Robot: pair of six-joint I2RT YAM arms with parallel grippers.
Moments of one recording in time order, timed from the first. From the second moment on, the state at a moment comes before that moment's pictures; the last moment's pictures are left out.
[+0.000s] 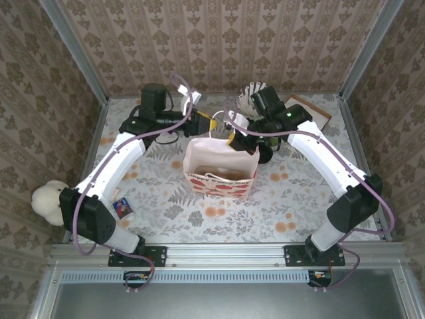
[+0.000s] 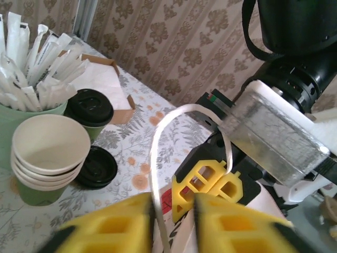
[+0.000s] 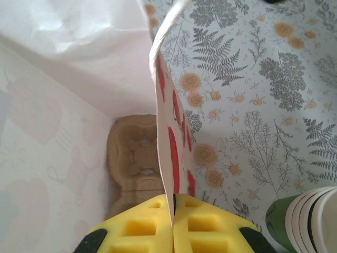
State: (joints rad) left arm -0.43 1.49 1.41 -0.37 1.00 -0.15; right arm 0.49 1.60 1.66 -0.99 -0.56 -0.64
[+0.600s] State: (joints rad) left arm -0.27 1.31 1.35 -0.38 0.76 -0.26; right arm 0.58 1.59 1.62 -0.96 -0.24 -0.22
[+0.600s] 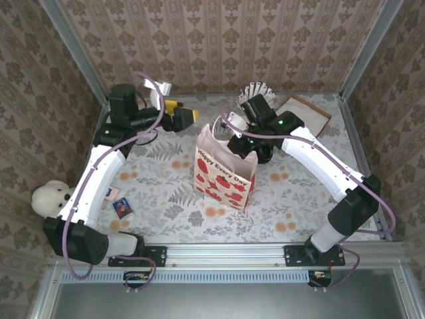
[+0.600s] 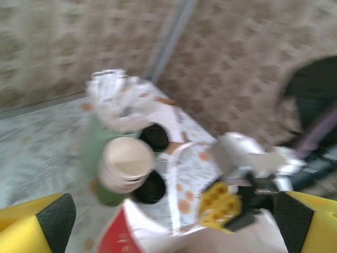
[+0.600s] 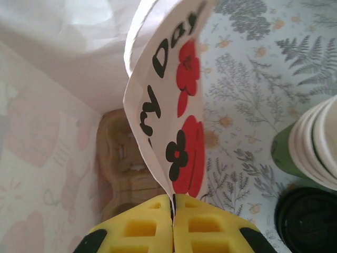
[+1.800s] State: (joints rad) left arm -0.46 1.30 0.97 -0.61 0.20 -0.82; right arm 0.67 1.52 1.57 -0.92 -0.06 0.45
